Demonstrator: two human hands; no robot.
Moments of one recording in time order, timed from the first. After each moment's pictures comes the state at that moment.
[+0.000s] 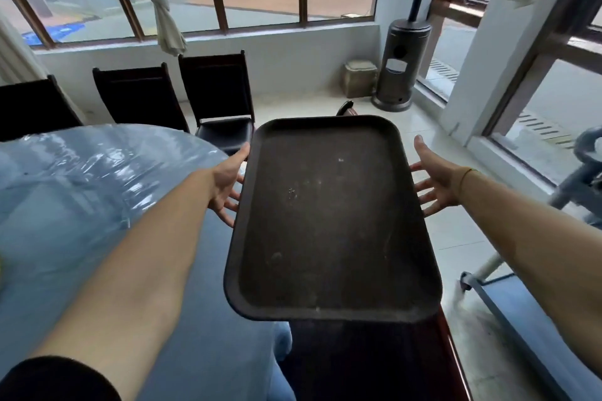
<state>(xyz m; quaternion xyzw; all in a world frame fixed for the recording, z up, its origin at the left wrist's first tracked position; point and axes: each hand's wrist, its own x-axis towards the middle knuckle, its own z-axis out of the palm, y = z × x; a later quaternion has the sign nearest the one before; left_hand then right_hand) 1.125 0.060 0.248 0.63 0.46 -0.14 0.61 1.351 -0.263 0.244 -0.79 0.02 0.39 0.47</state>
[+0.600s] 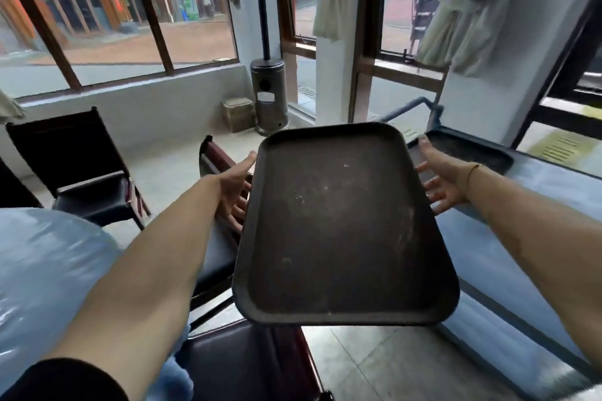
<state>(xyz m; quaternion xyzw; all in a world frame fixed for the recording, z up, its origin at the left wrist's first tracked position) 1.262 -0.253 0.287 0.71 0.30 -0.26 0.58 1.330 -0.640 0.301 -0.79 0.16 0.25 0.53</state>
